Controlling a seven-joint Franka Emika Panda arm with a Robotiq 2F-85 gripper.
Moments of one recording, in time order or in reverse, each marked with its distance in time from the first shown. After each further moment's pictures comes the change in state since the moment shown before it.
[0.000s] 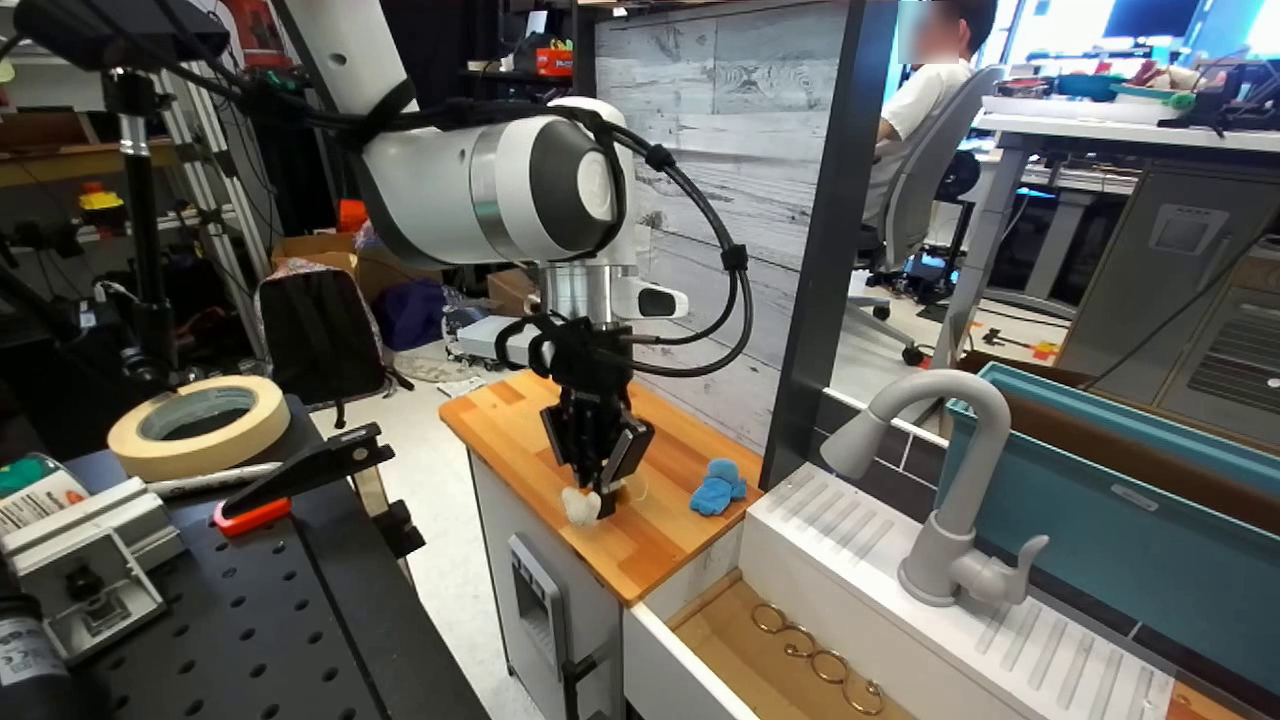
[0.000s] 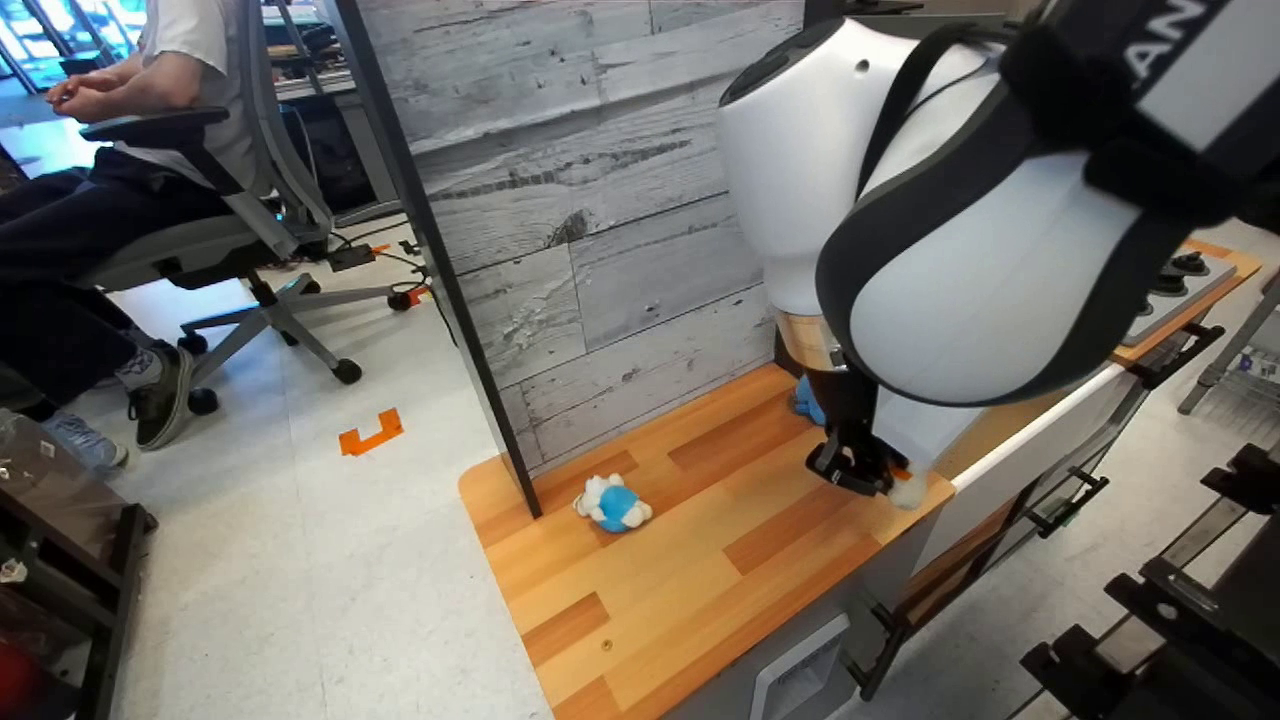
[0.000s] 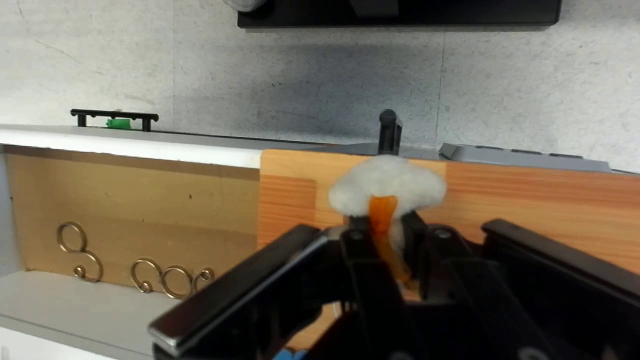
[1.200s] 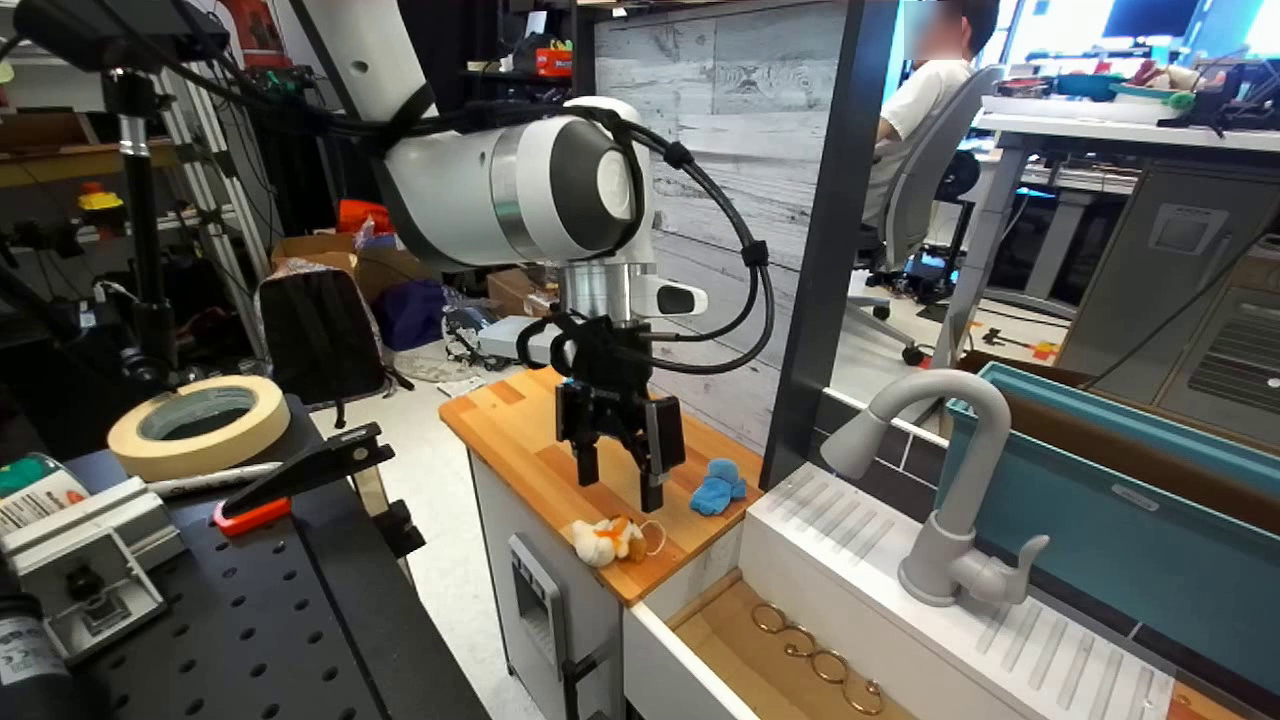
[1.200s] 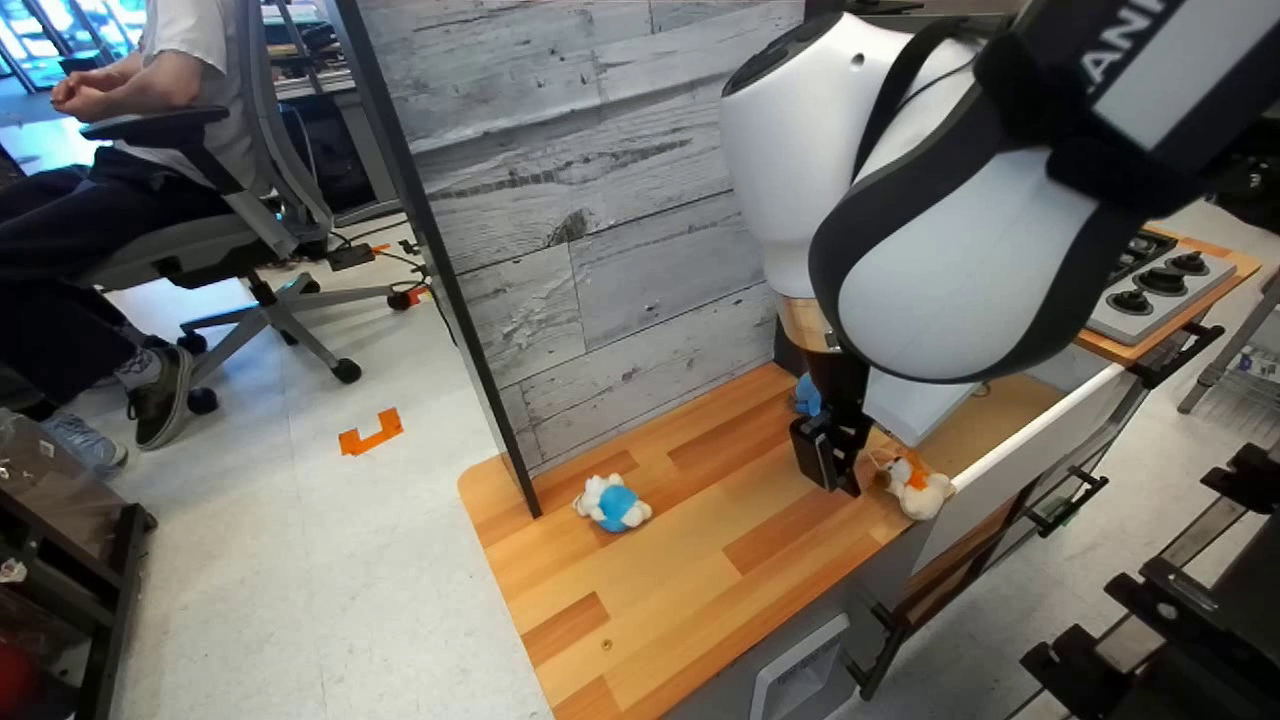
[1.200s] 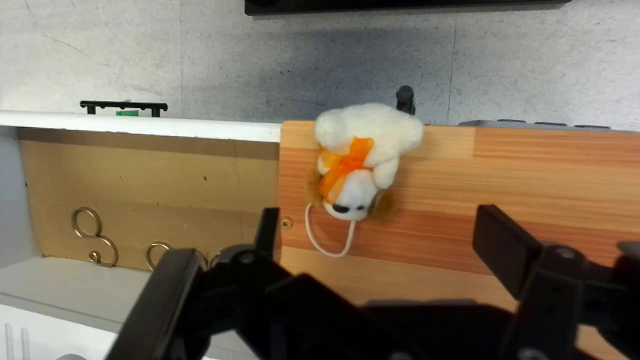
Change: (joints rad) arm -0.004 0.018 -0.018 0.039 0.000 -0.002 -0.001
